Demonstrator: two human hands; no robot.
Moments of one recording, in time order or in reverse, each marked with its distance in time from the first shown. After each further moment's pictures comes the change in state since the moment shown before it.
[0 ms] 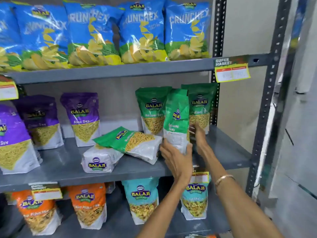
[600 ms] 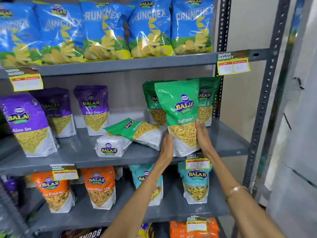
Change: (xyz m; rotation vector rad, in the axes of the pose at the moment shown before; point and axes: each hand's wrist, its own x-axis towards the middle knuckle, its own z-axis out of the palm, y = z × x) left_hand 0.025 -0.017 -0.071 -0.363 -0.462 -0.176; right_hand -0.106 -0.011 -0.012 -0.348 -0.167 -0.167
